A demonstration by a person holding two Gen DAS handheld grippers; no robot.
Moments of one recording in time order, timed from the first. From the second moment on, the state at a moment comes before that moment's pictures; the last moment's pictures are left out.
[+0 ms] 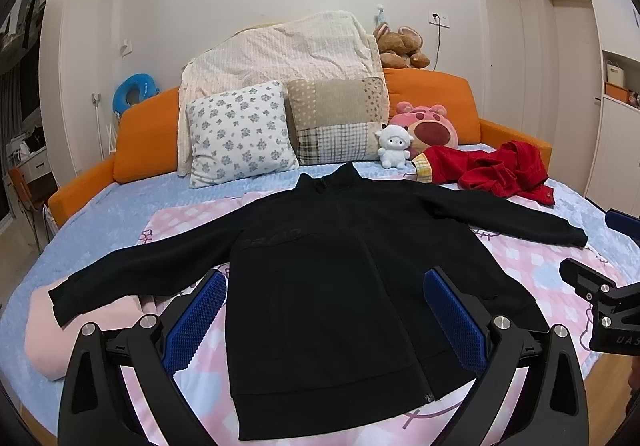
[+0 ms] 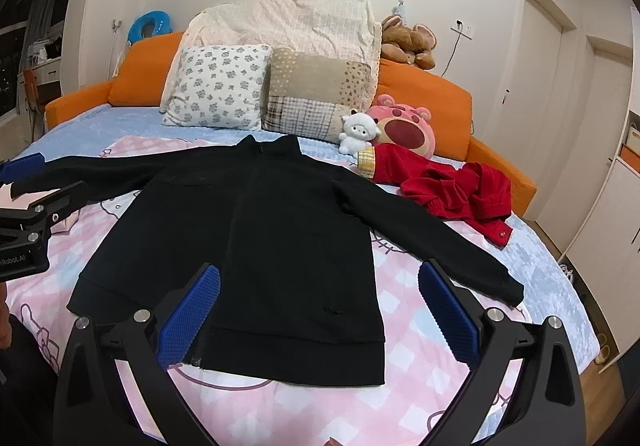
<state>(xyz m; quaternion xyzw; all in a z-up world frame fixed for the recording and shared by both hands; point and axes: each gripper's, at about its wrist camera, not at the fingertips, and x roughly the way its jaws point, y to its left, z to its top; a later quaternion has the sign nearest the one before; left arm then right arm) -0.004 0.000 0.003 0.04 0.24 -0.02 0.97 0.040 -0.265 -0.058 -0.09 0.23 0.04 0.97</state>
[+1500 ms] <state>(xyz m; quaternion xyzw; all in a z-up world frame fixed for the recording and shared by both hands) -0.001 0.005 -0.009 0.03 0.26 -0.03 0.97 0.044 -0.262 -0.061 -0.10 0.23 0.04 0.97</state>
